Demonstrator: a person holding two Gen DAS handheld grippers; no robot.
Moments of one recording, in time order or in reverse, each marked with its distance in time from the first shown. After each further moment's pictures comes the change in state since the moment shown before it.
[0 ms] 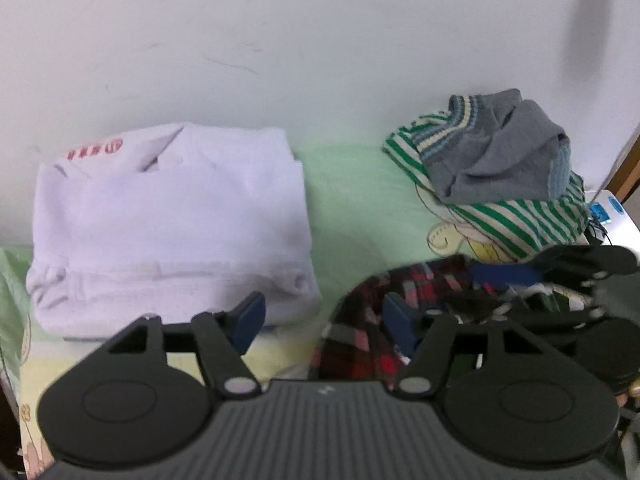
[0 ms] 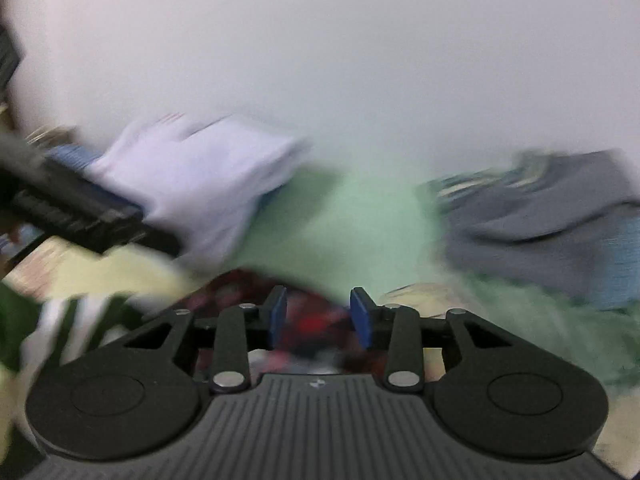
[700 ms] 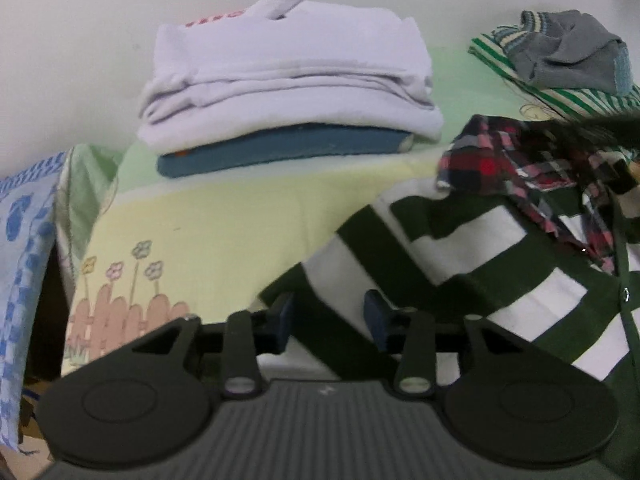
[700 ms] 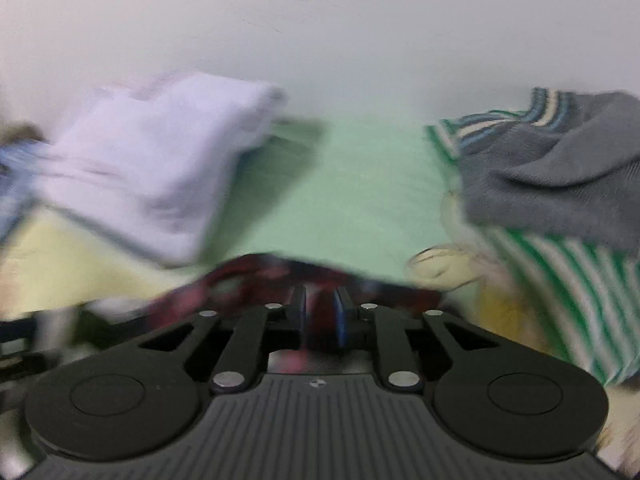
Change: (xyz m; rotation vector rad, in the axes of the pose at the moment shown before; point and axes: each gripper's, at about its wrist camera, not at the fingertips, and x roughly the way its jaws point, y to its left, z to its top) left arm -0.023 0.044 -0.112 -0.030 0.084 0.239; right arm 0.019 0.011 -0.006 0.133 0.070 -0.058
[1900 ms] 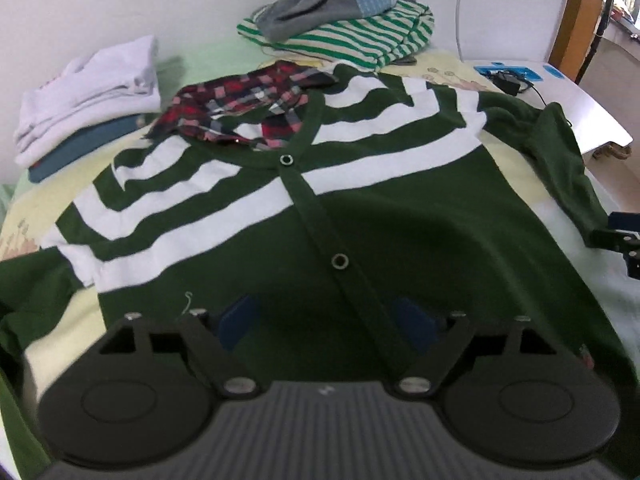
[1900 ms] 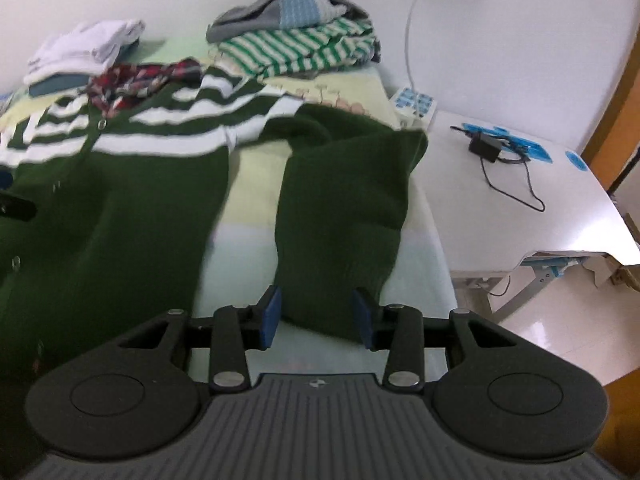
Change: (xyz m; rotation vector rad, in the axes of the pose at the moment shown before) left arm -0.119 -0.196 -0.110 0.233 -0.011 -0.212; right arm -0.262 -0.058 -0.275 0.130 0.039 -0.432
